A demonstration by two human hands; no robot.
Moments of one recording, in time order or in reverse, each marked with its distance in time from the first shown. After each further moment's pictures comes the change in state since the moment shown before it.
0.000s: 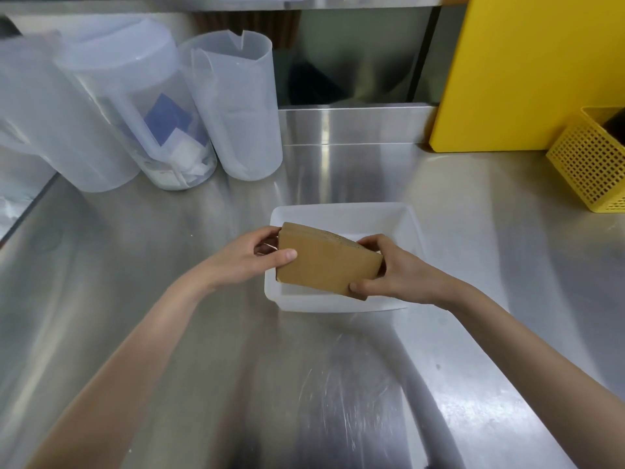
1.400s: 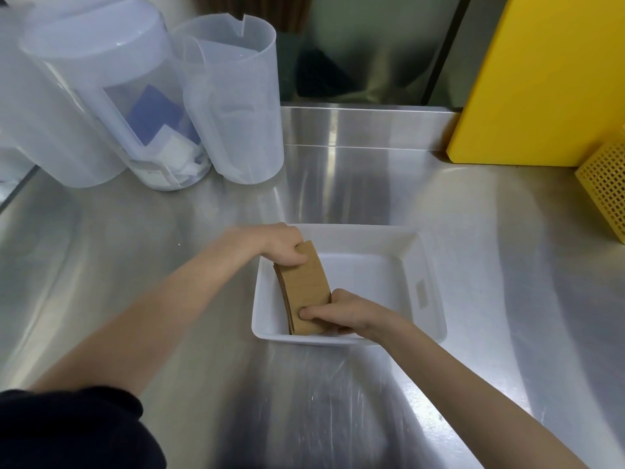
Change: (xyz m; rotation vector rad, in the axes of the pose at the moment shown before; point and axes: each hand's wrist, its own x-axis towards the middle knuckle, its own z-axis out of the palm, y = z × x) left_hand 0.122 0.014 -0.003 0.927 -0.352 -0.271; right_hand 0.094 0.018 0.048 0.175 -0.319 0.382
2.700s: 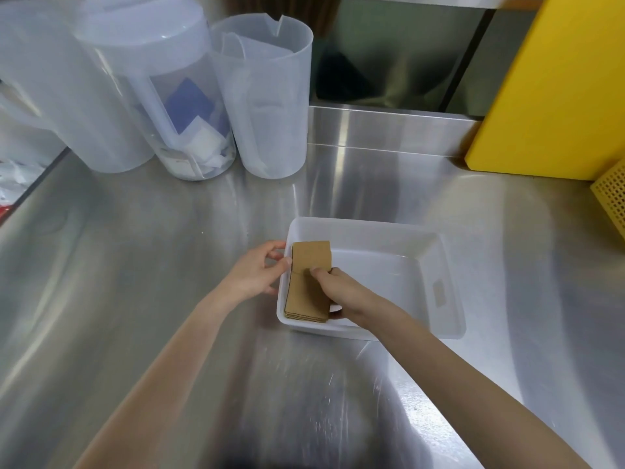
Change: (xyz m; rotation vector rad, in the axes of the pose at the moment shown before) left_hand -0.054 -0.037 0.079 -1.066 0.509 -0.067; right_hand 0.015 -0.027 0.026 0.249 0.155 0.004
